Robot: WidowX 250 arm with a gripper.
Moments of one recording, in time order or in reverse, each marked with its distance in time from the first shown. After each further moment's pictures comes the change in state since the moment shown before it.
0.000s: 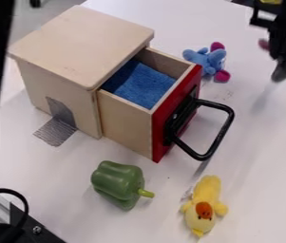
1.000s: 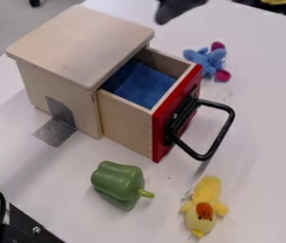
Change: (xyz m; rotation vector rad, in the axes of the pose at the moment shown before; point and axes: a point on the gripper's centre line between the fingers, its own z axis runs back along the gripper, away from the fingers) arm -0.096 0.134 0.113 0.114 0.026 0.178
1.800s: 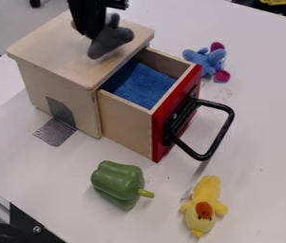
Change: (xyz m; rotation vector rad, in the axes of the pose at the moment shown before) arm -0.025 0.073 -0.052 0.007 0.117 0.061
